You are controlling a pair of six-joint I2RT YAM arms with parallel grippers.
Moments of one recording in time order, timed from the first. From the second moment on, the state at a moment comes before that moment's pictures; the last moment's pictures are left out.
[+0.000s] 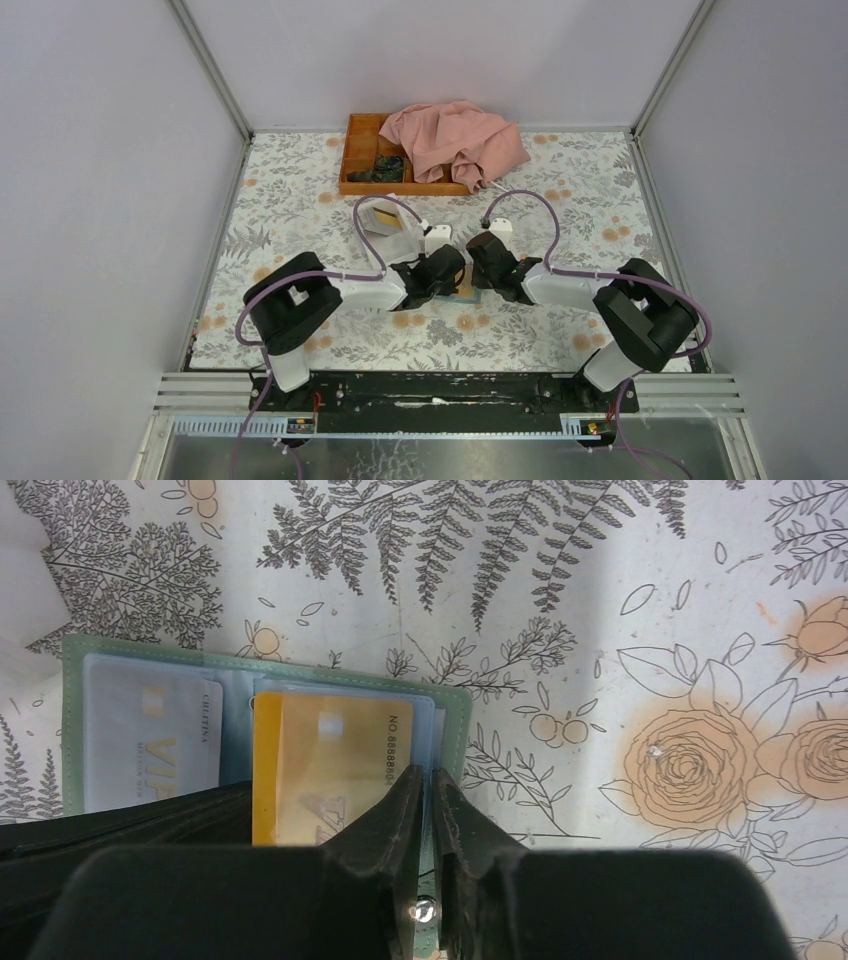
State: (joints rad) left arm -0.96 1.79 0.89 0.06 -0.33 -0.78; right arm 0.76 1.57 0.70 -0.03 0.32 0.67
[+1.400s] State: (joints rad) left arm -0.98 1.76 0.90 -0.04 -0.40 -0.82; right arm 0.76 1.50 0.72 -0.18 0.33 0.63
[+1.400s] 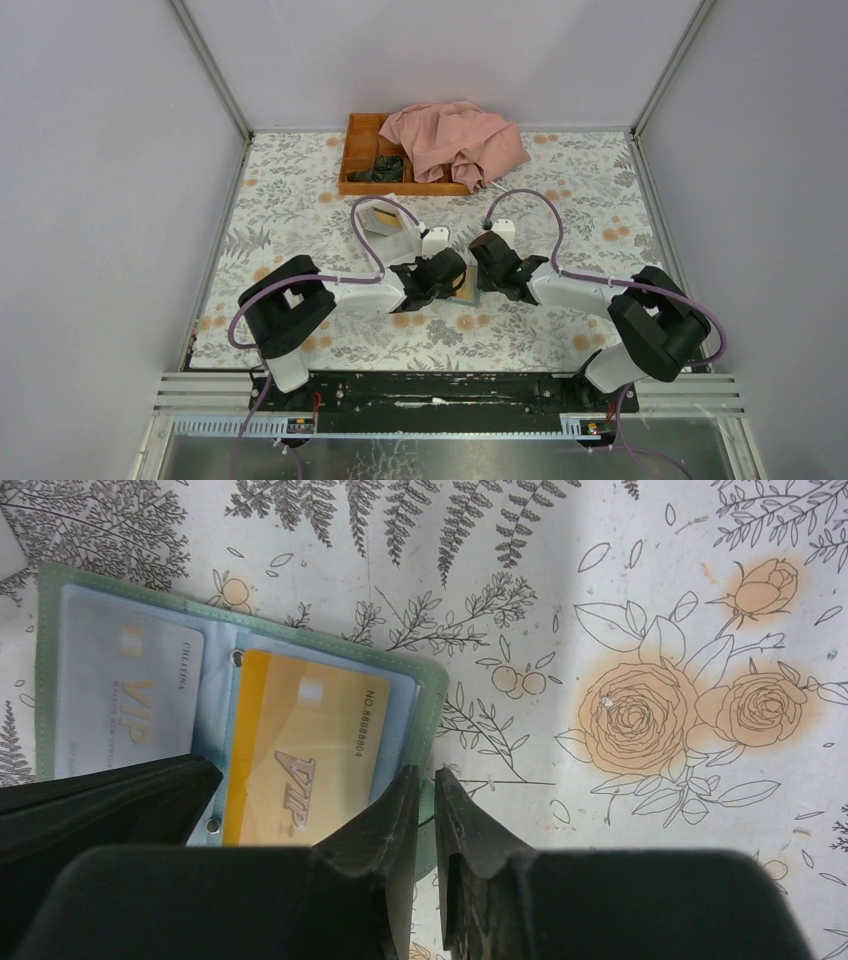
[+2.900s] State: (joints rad) left arm -0.98 1.64 0.90 -0.05 -0.52 -0.80; right arm 0.76 1.52 0.72 -0.20 0.36 0.61
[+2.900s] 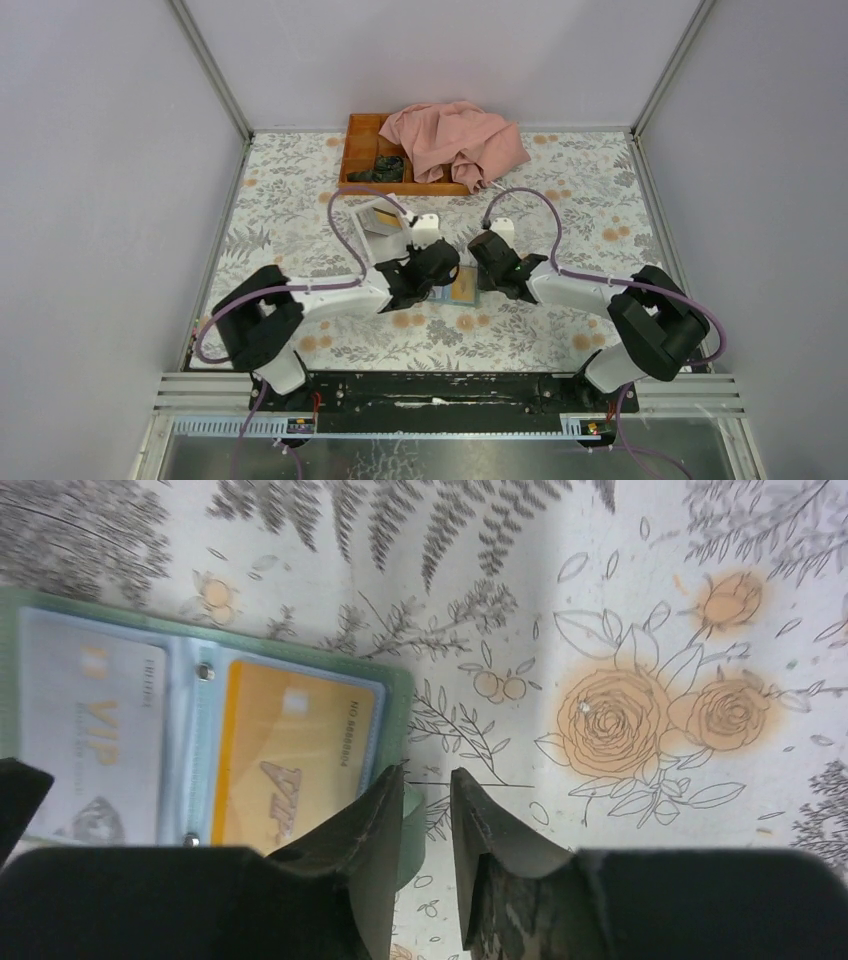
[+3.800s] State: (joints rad) left arm -0.67 1.10 0.74 -0.16 -0.69 -0.90; right arm 0.76 1.79 1.38 -0.05 0.05 0.17
